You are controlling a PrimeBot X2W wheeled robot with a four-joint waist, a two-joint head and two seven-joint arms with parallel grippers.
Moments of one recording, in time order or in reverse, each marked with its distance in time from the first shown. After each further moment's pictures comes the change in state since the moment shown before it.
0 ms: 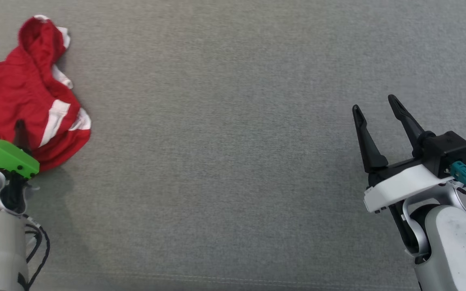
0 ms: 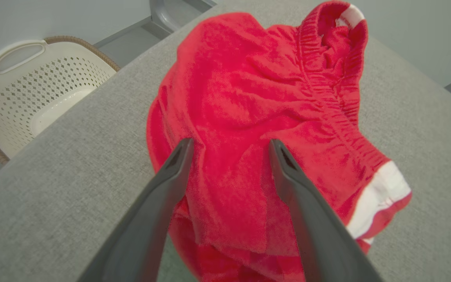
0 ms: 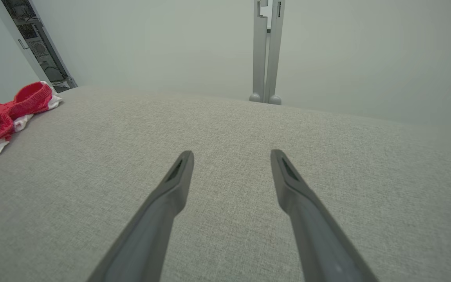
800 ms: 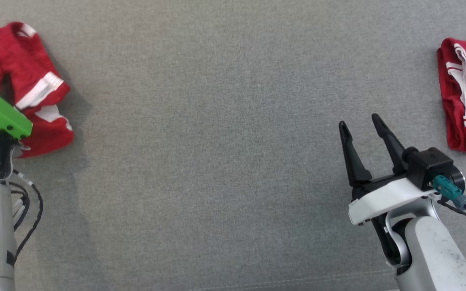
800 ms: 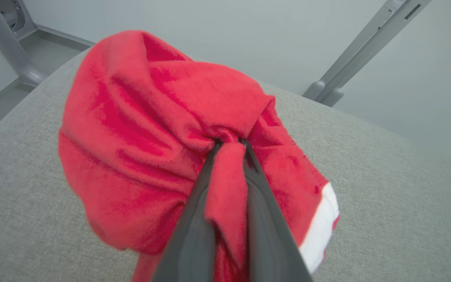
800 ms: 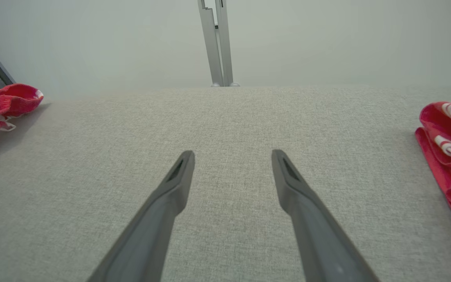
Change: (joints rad) left arm -0.038 0.044 -0.096 -0.221 -0.033 -0.035 0.159; right arm 0.011 0.055 0.020 0.121 0.051 0.000 -0.098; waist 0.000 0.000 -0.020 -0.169
